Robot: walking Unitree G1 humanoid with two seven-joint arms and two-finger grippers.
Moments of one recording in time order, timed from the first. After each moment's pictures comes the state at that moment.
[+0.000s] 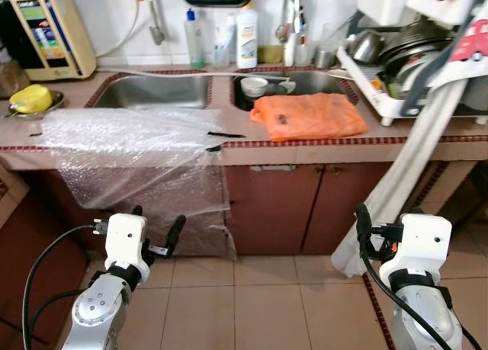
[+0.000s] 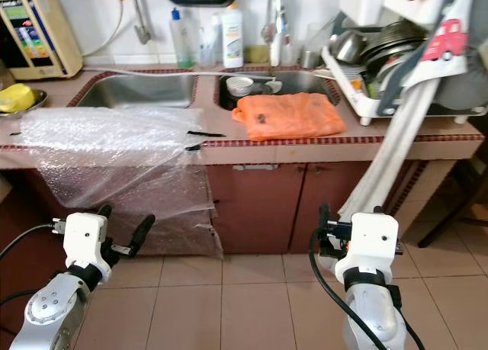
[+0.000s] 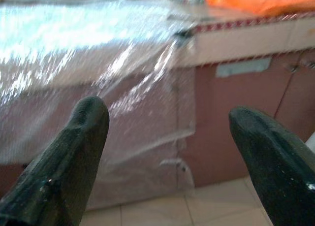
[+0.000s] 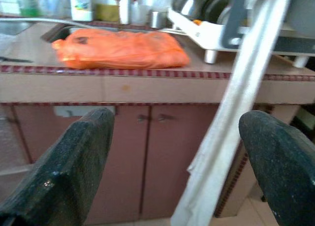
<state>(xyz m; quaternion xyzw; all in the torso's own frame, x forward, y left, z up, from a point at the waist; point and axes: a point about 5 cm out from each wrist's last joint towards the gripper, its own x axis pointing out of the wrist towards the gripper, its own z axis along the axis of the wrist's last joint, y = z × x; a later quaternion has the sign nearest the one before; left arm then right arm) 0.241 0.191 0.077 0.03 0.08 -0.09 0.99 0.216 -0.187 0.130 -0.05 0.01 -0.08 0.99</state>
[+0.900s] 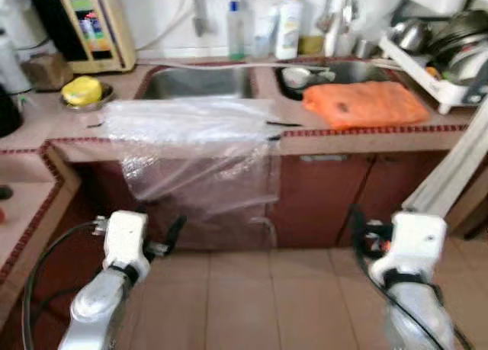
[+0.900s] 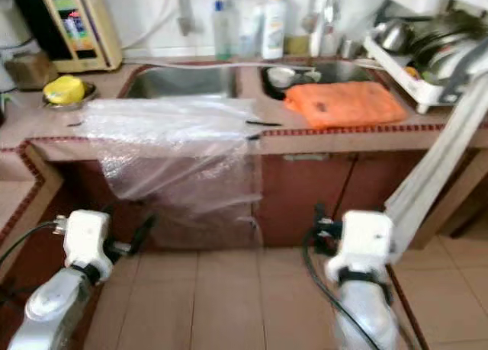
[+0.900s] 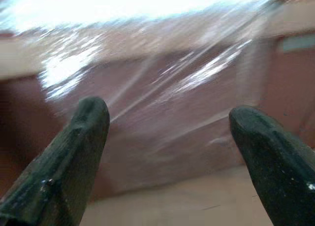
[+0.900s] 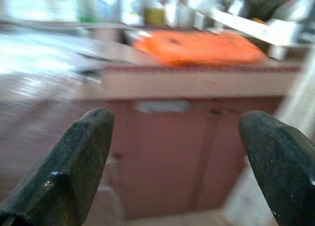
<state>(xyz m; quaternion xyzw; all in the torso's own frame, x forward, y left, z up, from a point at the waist) 0.245 0.206 0.063 0.03 0.10 -0.08 0.99 0.220 -0.171 0.131 -0.03 0.01 -0.07 1.00</state>
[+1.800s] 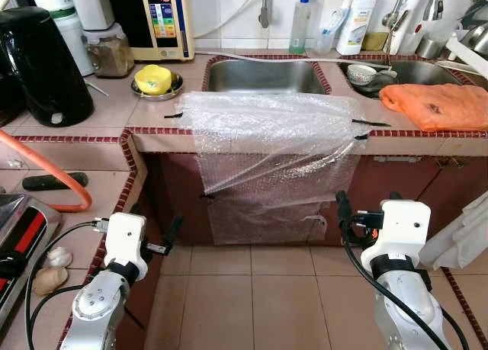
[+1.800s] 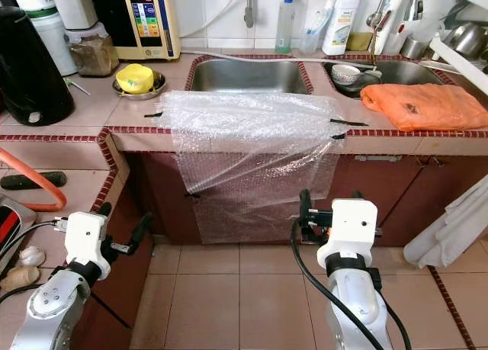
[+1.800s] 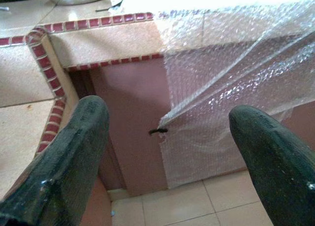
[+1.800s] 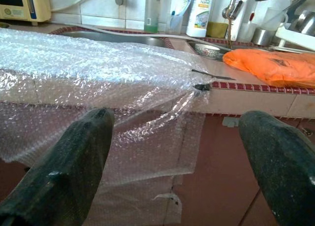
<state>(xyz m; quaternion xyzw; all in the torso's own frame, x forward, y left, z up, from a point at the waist) 0.249 0.196 0.071 0.05 0.06 -0.10 0.99 0.229 -0.169 0.137 -0.04 -0.01 -0.05 1.00</state>
